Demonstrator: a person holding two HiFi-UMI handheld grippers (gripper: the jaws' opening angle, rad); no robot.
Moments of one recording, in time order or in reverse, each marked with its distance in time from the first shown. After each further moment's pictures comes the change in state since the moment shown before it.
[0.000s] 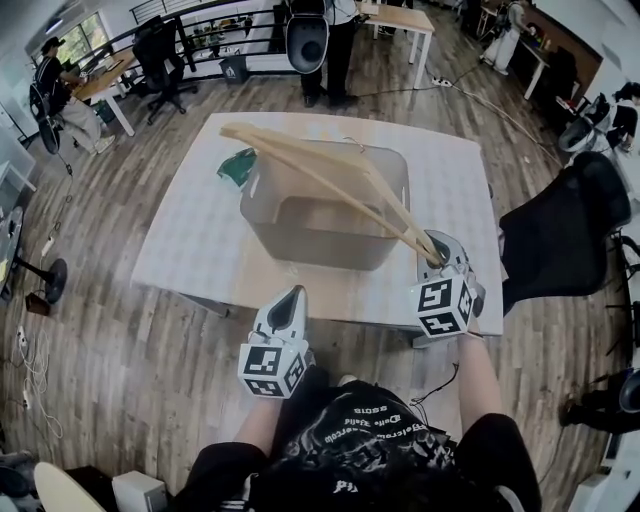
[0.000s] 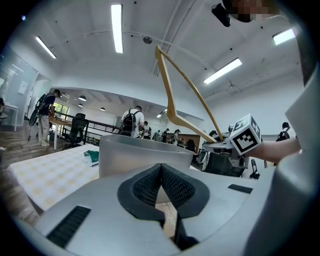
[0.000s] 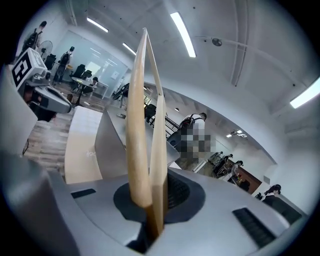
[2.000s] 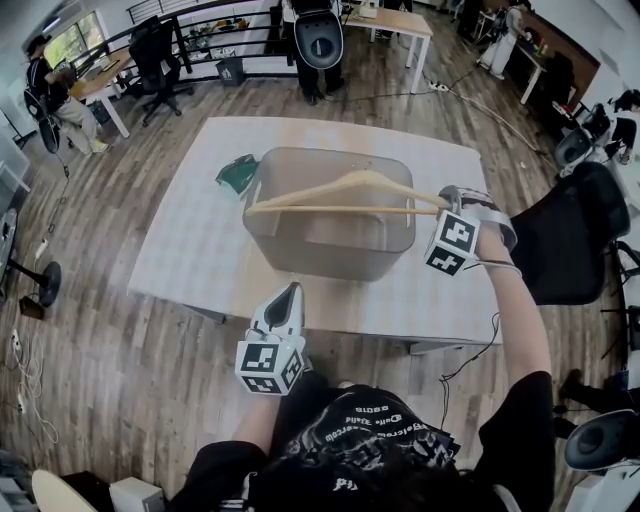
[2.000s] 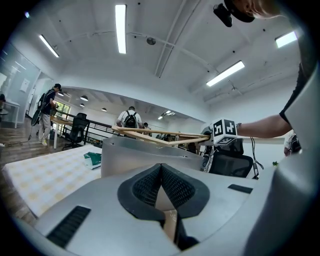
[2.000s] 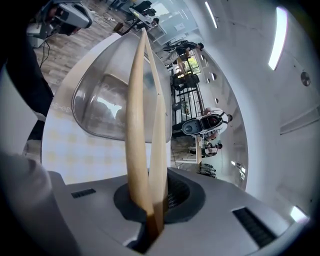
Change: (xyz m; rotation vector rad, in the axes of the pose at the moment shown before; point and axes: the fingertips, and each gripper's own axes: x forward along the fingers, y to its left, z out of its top) left arm 0.028 0.030 0.013 -0.021 -0.025 0.003; right arm 0.095 -0.077 -0.002 -0.736 0.381 0.060
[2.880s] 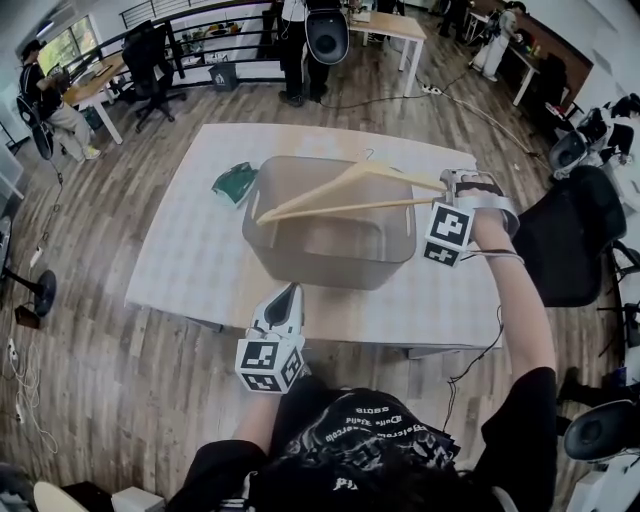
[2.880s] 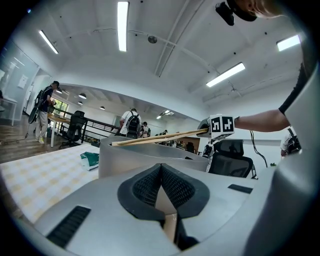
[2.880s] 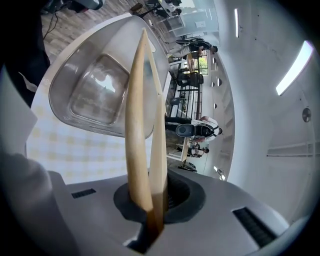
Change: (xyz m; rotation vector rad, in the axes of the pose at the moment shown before) left arm 0.027 0.020 0.002 -0.012 0.004 -0.026; right arm 0.010 -0.055 0.013 -0.190 0.107 -0.150
